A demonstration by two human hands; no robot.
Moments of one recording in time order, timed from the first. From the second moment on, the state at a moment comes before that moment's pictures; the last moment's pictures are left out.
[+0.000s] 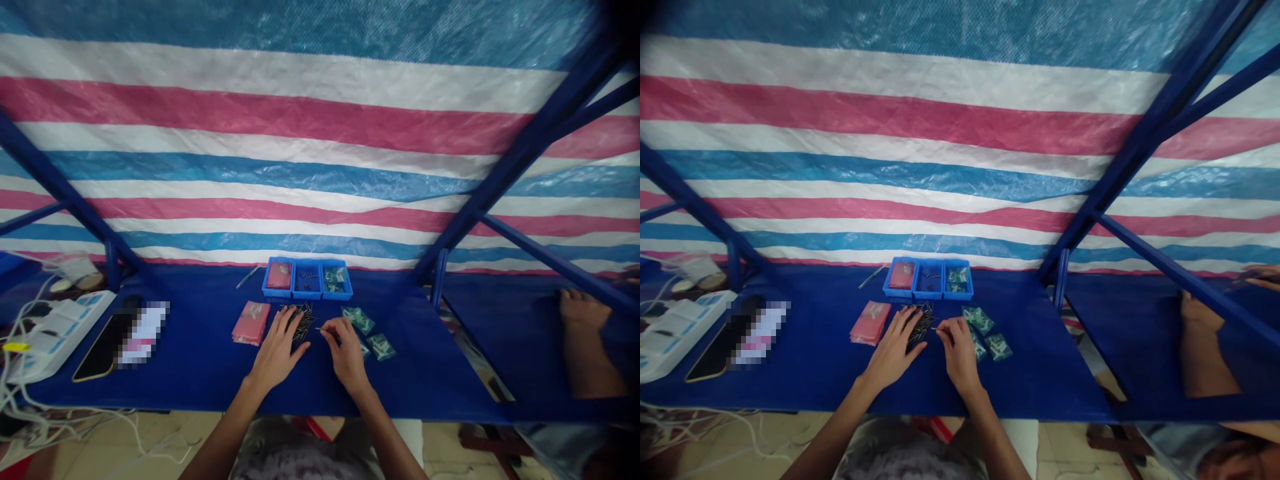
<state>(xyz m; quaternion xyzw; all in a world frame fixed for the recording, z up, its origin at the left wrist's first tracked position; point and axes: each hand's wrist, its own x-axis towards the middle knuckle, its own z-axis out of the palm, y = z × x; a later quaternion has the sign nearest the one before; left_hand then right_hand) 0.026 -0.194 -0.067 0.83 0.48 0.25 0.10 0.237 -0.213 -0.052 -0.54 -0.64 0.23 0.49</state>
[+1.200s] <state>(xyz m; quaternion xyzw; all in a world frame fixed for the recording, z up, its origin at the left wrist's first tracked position) 0.024 -0.192 -0.073 0.83 0.49 0.26 0.10 0.227 -0.226 -0.064 -0.55 -0.52 0.36 0.55</state>
